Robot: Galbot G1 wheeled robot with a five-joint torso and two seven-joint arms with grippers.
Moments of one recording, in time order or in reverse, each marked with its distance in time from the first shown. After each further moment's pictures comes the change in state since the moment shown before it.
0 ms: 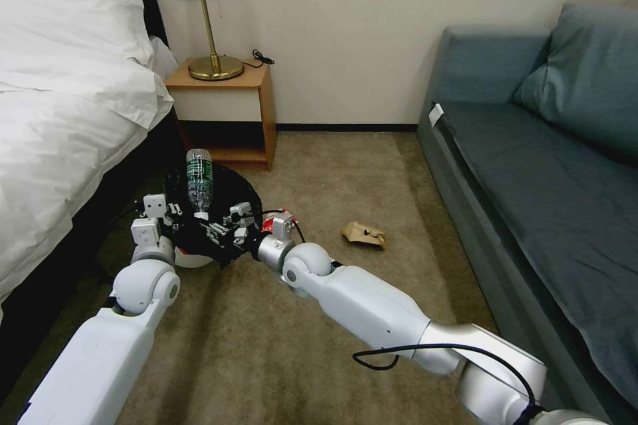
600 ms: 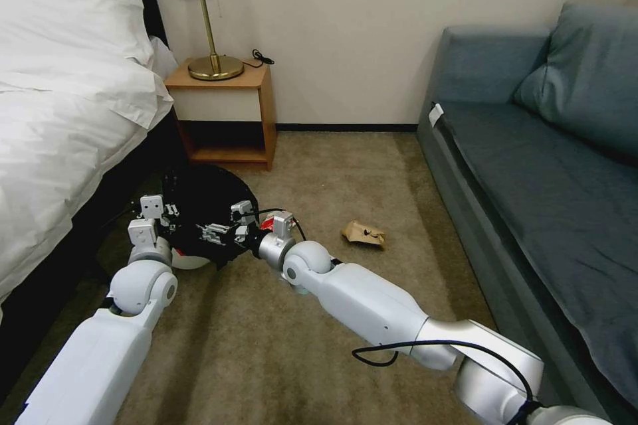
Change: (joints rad) left arm -0.007 0.003 -0.001 0.018 -0.001 -0.003 0.001; right arm -0.001 0.001 0.003 -0.012 -0.006 0.025 -0.013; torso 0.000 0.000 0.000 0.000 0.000
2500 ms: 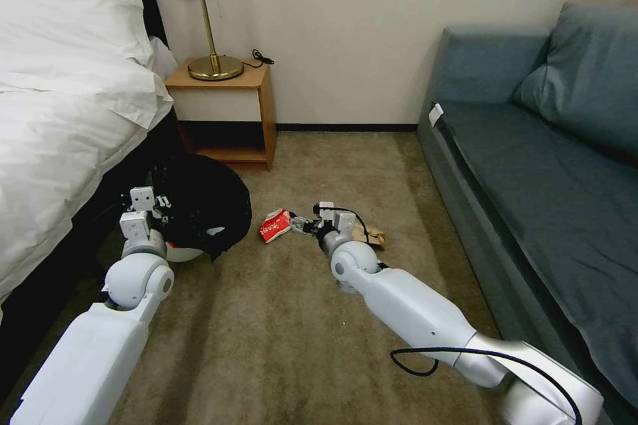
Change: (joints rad) left arm -0.009 0.004 -0.017 -0.029 -0.007 0.005 -0.047; right arm -0.075 -0.175 0.142 0.048 0.052 -0.159 0.546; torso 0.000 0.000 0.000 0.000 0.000
